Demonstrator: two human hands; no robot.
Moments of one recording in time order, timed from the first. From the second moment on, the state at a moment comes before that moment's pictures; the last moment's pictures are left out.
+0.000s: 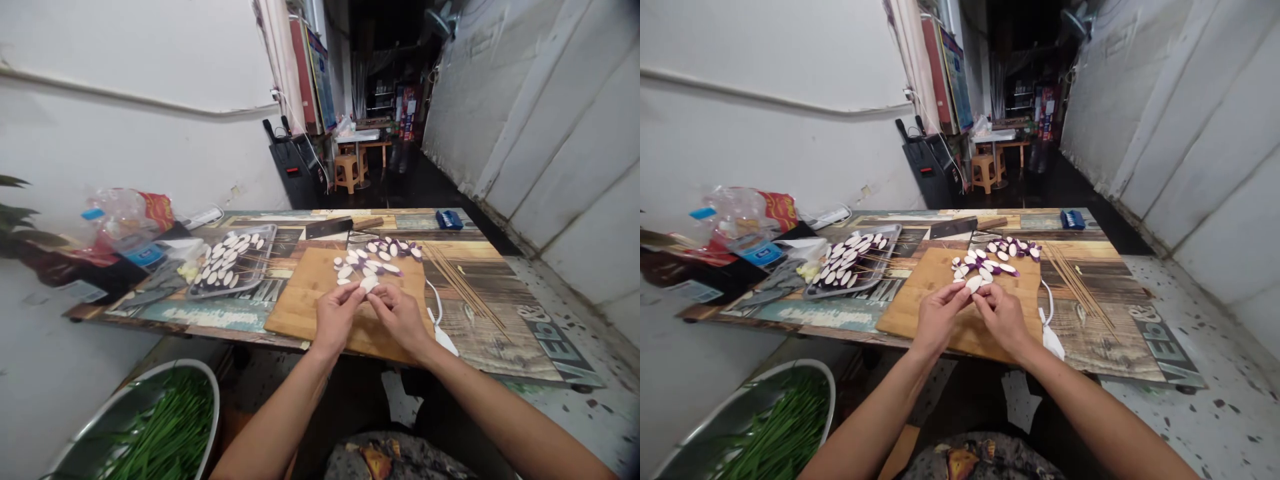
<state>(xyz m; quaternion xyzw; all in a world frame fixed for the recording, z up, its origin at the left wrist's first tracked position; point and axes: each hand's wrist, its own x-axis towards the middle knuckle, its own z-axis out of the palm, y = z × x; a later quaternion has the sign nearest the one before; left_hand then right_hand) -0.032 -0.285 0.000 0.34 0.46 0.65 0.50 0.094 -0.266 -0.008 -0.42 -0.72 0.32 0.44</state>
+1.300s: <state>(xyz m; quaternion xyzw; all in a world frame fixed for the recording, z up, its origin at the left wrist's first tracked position) -0.088 -0.238 -0.024 0.66 0.61 0.40 0.19 0.144 -0.302 -0.011 -0.45 -0.58 0.59 0.33</state>
